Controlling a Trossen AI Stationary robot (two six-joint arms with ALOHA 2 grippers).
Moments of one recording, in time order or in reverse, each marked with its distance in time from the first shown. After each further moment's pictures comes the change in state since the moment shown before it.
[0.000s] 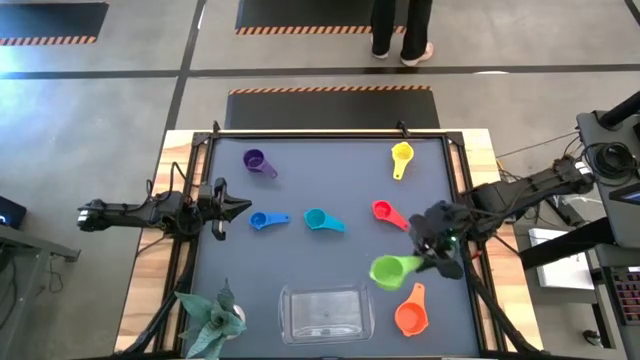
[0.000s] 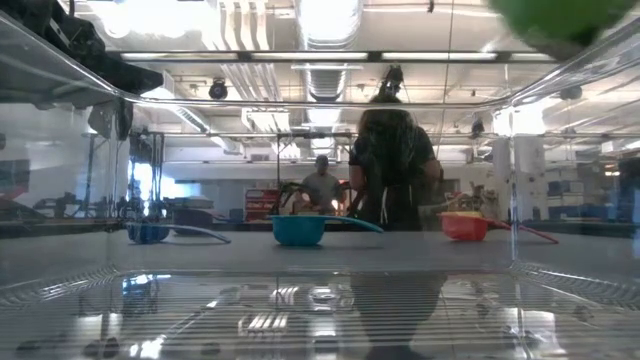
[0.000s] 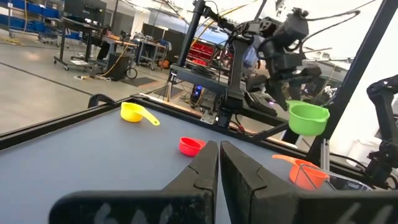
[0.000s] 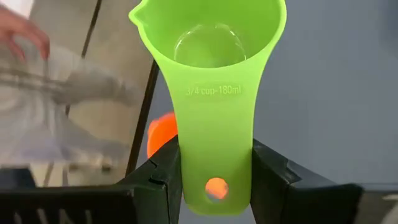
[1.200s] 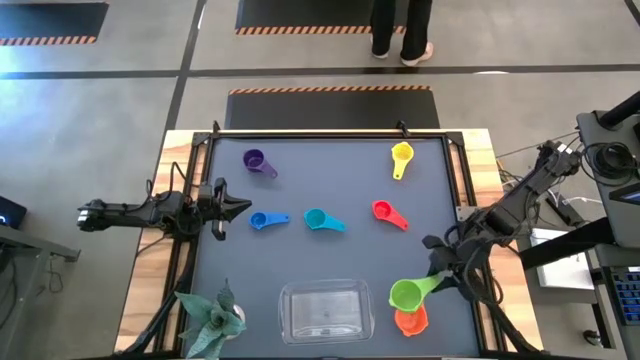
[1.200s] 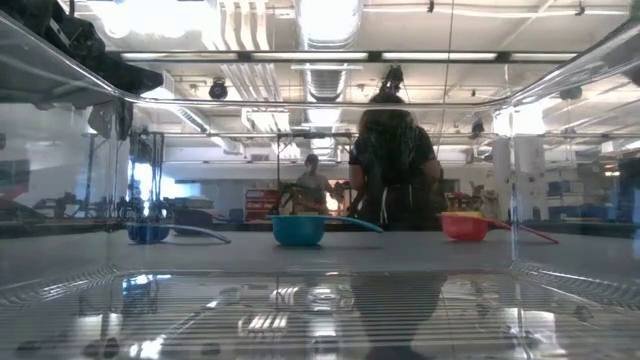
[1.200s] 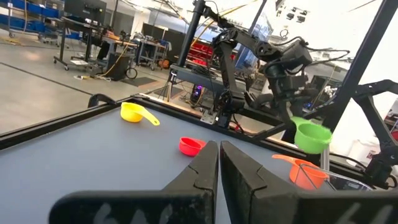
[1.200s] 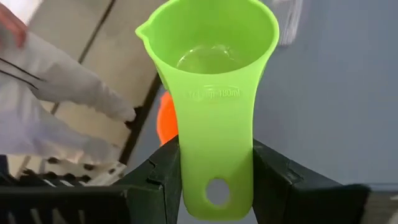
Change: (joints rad) left arm 0.000 0.000 0.000 0.000 0.000 0.000; right arm 0.377 -0.158 -0.306 0.278 0.285 0.156
